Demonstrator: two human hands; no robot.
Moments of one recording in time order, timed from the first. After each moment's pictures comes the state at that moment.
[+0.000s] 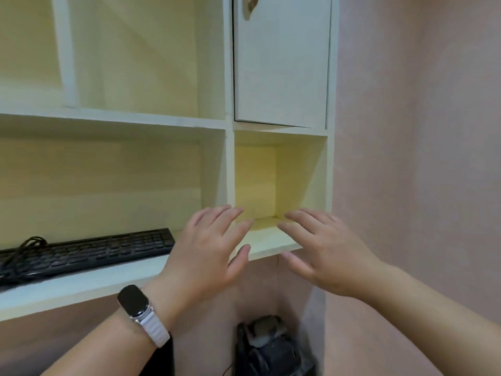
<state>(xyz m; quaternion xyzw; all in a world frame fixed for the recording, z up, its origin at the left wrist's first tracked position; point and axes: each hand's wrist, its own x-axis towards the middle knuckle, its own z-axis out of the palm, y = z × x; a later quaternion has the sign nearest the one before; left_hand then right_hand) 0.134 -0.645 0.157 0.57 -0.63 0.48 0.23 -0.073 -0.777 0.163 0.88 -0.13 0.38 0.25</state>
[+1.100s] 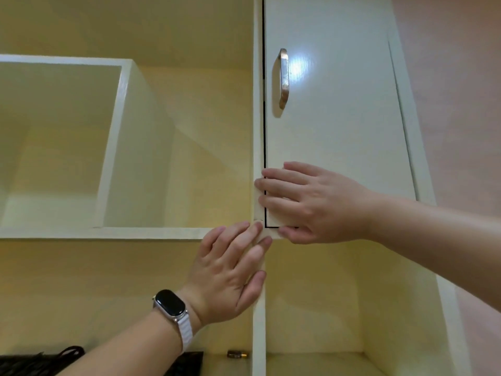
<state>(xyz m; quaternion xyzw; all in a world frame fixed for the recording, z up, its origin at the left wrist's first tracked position) 0.215 -0.724 0.292 0.48 -0.48 0.72 0.11 0.050 -0.877 0.409 0.69 0.21 0.46 0.51</state>
